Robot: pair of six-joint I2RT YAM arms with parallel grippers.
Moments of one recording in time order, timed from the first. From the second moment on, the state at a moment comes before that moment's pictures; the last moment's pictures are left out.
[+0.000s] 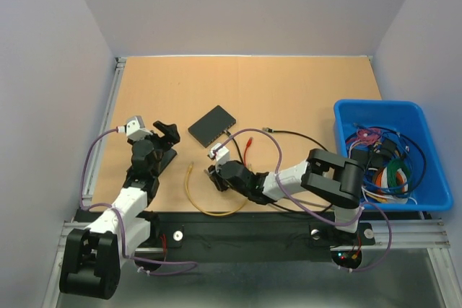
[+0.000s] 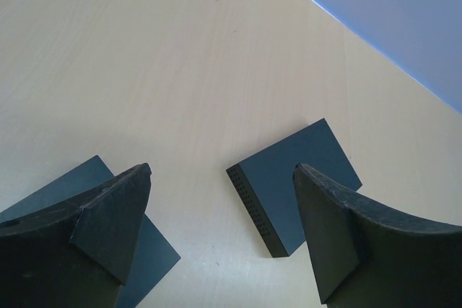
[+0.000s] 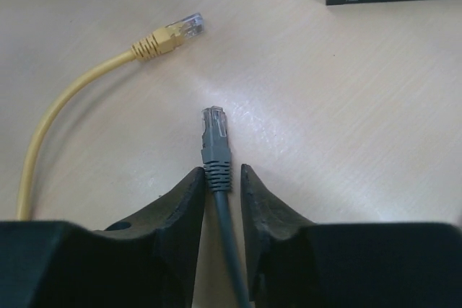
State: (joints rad) left arm -0.16 0.90 0.20 0.53 -0.21 -0.59; right arm 1.19 1.89 0.83 0.56 0.29 0.29
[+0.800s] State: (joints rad) left arm -0.16 0.88 0.20 0.48 -0.25 -0.58; right arm 1.19 1.94 0.79 0.74 0.31 0.33
